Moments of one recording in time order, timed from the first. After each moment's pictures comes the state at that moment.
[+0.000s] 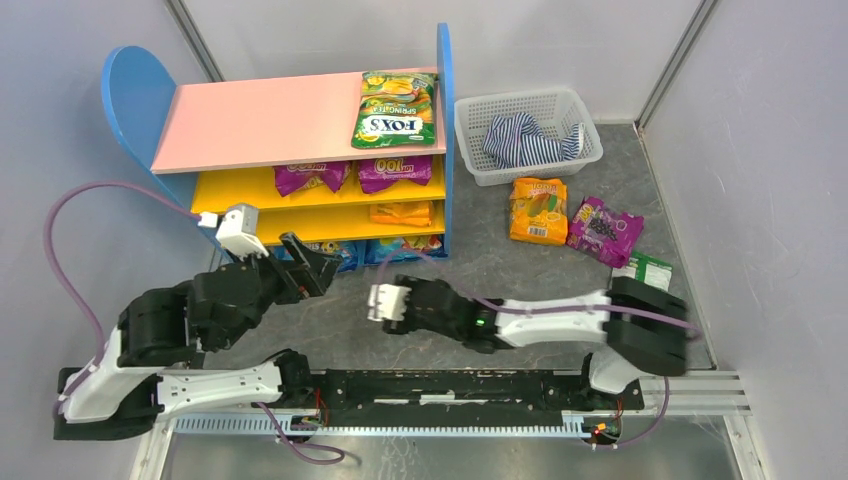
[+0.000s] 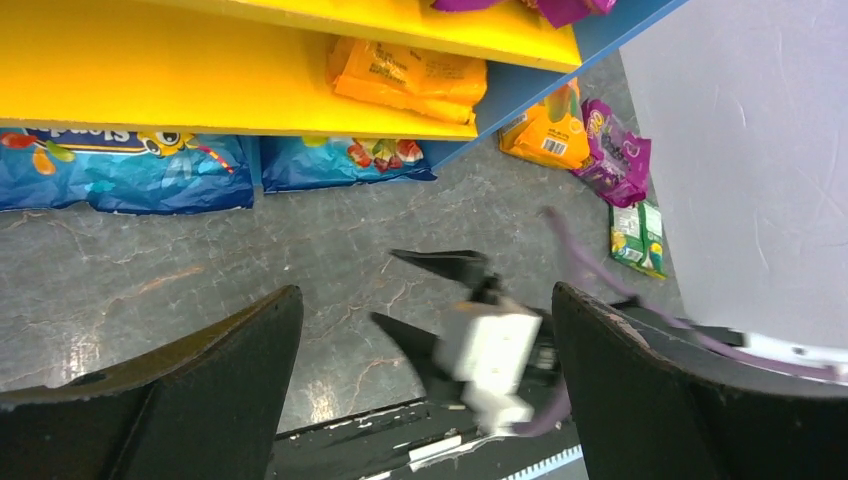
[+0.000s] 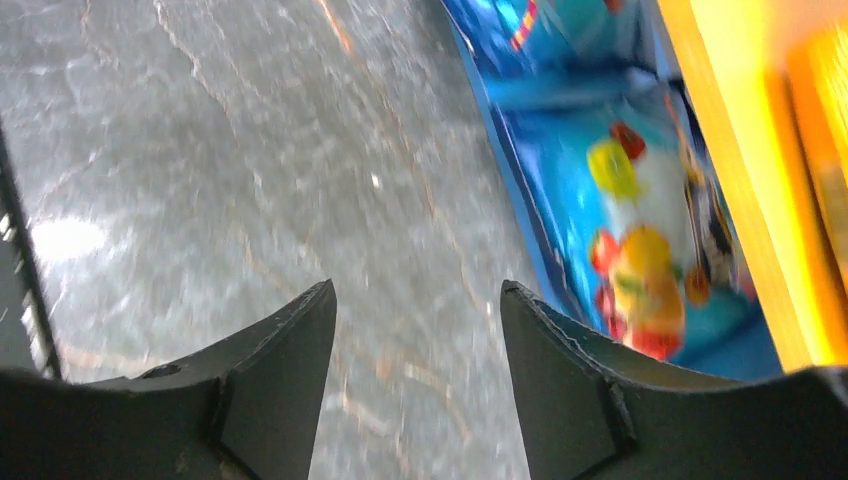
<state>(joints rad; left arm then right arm) -1.23 0.64 1.33 -1.19 -0.77 -0.96 1.29 1.65 0.88 0.30 0.23 -0.41</state>
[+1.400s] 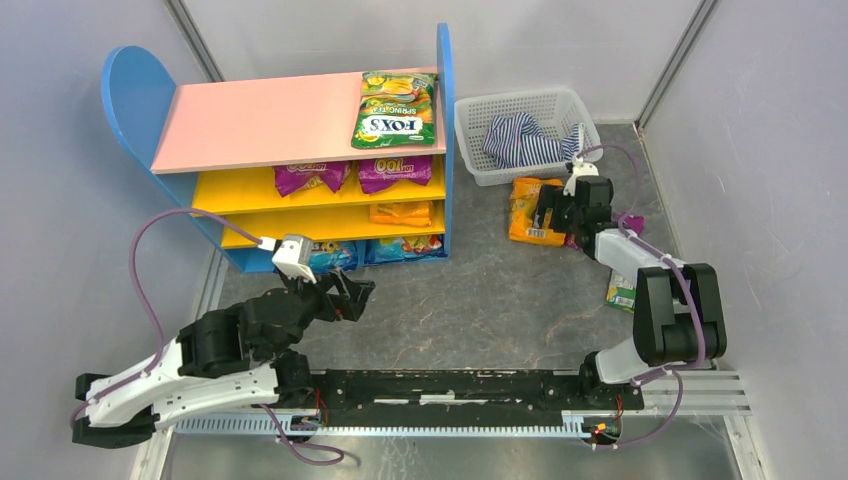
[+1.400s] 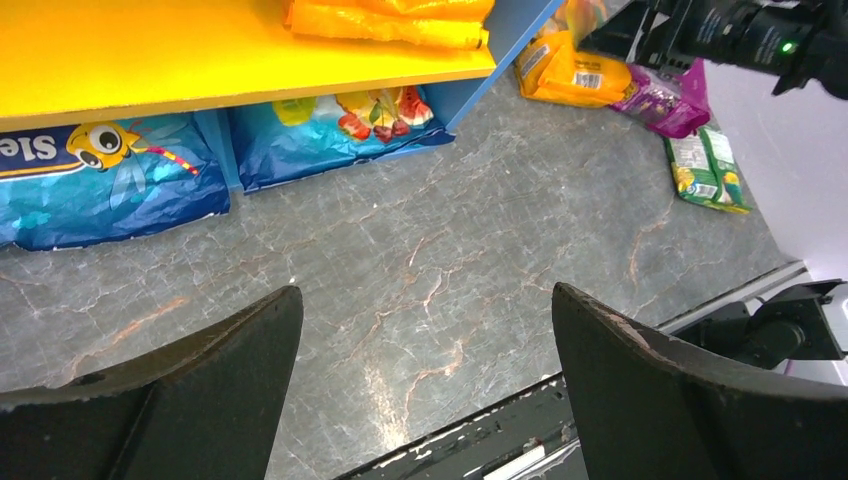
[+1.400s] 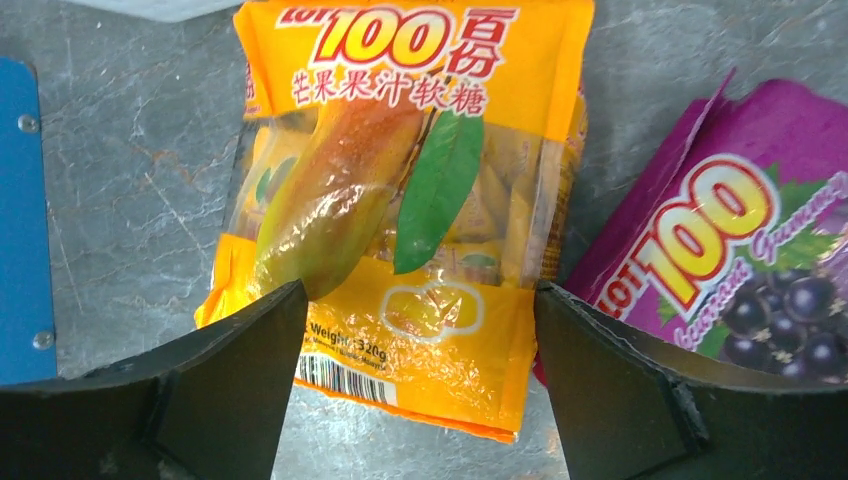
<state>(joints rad) -1.23 0.46 0.81 -0.80 -0.70 -0.73 0.07 1.51 0.79 0.05 -0.07 0.19</state>
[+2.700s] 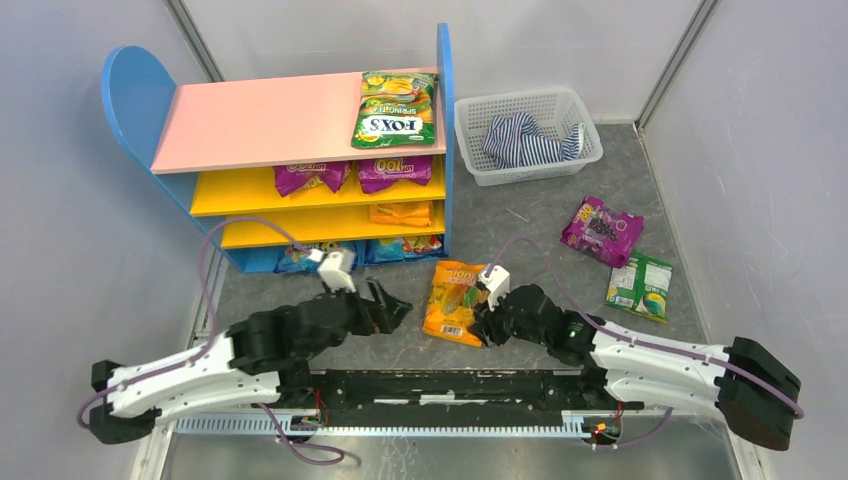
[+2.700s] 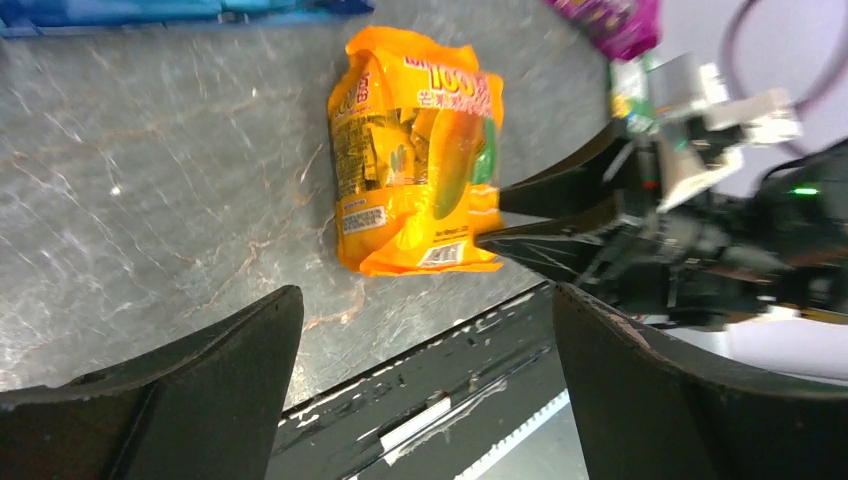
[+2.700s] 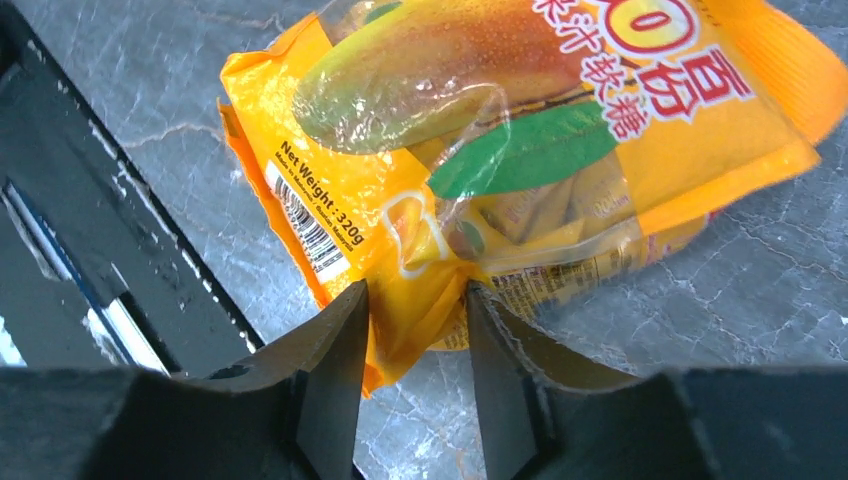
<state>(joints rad) -1.23 0.48 0.61 -0.59 -0.51 -0.98 1.01 0.93 0.29 0.04 0.03 0.28</state>
